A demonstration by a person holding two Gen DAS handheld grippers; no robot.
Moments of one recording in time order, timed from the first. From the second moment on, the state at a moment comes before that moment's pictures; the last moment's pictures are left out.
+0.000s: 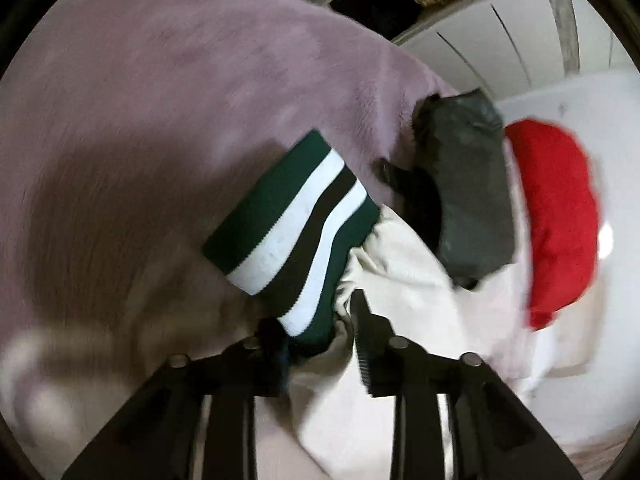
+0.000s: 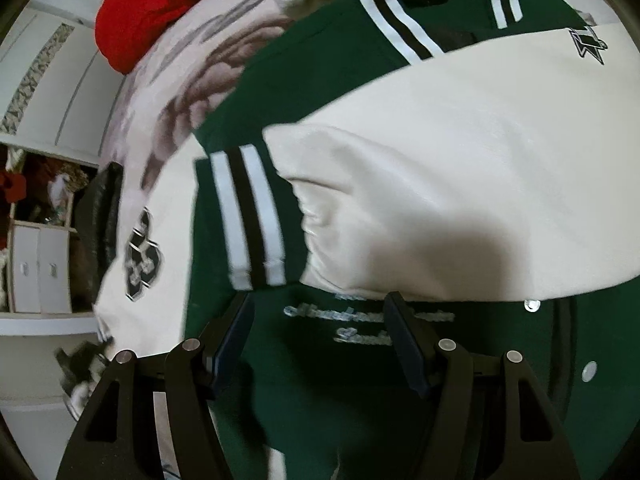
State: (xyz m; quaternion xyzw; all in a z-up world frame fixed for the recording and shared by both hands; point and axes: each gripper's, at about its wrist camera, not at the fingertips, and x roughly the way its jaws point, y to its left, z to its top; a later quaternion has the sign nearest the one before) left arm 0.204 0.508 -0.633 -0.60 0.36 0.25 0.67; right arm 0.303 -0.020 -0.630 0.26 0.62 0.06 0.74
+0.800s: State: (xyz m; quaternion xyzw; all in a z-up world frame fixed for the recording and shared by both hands) left arm 0.204 0.415 -0.643 -0.64 0.36 0.24 0.64; right arm 0.375 0.039 -0.632 0.15 0.65 0.11 0.73
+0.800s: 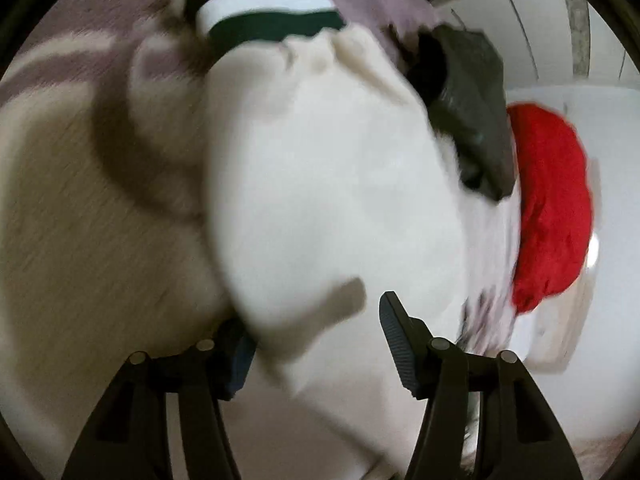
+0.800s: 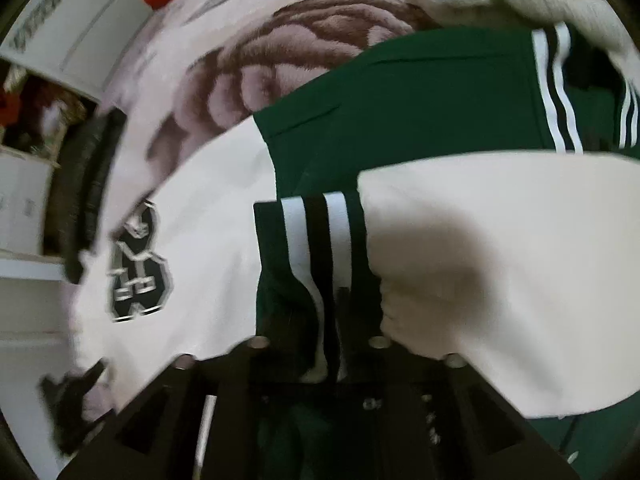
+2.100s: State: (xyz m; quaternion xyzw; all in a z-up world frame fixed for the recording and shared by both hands) left arm 0.355 0.081 -0.356 -0.14 0.30 0.03 0.94; right arm 0.291 -0.162 -0.600 0.08 0.64 -0.06 0.76
